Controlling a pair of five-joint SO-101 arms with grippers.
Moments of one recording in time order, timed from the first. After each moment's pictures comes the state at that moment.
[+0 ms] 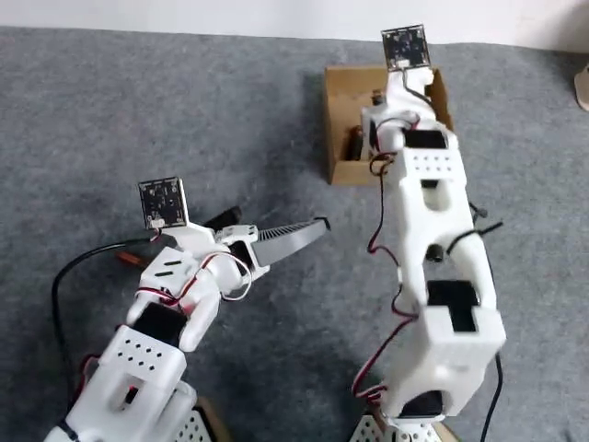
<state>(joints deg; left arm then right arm) 14.9 -60.5 78.1 17.0 33.6 -4.8 16.4 -4.5 33.5 11.6</state>
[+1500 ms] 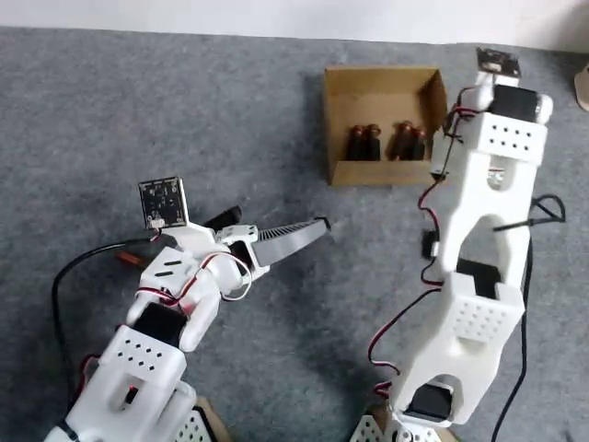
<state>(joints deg) 14.9 -60.5 78.1 17.0 33.6 9.1 25.6 -43.5 100.0 4.7</state>
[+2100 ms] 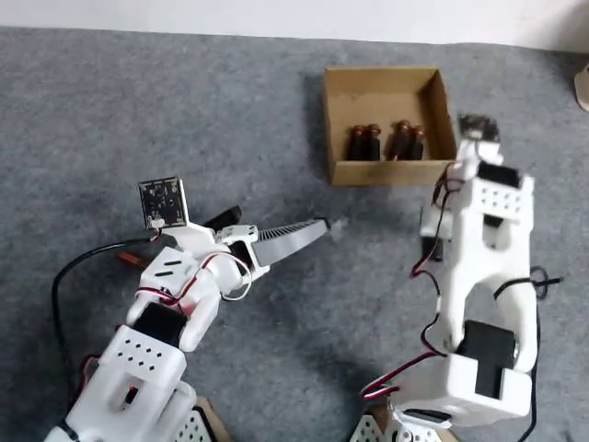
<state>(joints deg) 14.9 -60.5 78.1 17.0 33.6 10.3 -1.5 18.5 66.9 11.6</state>
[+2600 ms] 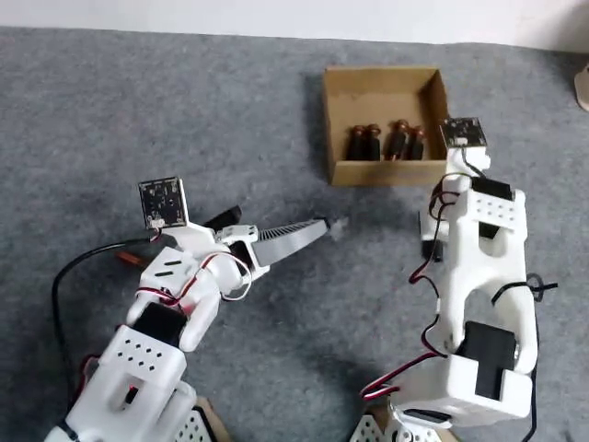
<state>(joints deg) 14.9 -60.5 78.1 17.0 33.6 10.6 -1.7 22.6 56.2 21.0</state>
